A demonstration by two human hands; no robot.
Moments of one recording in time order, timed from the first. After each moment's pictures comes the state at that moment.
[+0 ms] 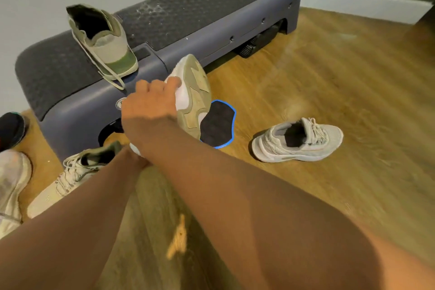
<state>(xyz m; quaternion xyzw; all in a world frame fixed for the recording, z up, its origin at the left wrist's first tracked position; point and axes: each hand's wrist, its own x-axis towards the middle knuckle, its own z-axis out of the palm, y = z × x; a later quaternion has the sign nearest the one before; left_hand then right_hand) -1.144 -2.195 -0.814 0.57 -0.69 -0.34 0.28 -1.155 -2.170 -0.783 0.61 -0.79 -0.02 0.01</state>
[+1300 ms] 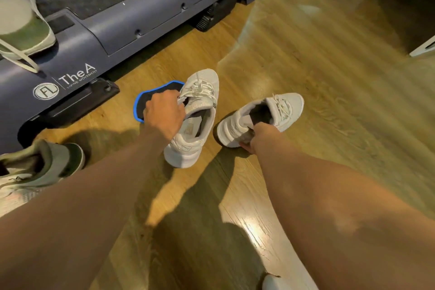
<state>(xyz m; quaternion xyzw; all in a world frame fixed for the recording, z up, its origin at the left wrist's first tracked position) -1.230 -2.159 -0.919 0.39 -0.90 -0.17 0.11 -1.379 -1.989 -0.960 -0.38 -0.66 0.54 -0.36</state>
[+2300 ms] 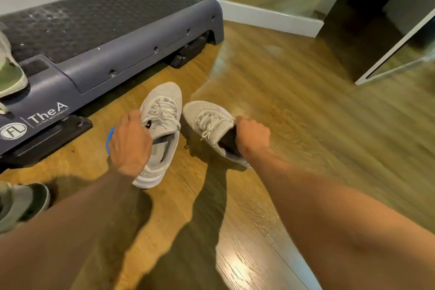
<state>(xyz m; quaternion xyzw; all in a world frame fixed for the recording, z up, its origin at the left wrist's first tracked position) -1.232 -2.153 -0.904 0.44 -0.86 -0.17 0.17 -1.404 -1.966 -0.882 0.30 -0.95 -0.03 -0.05</state>
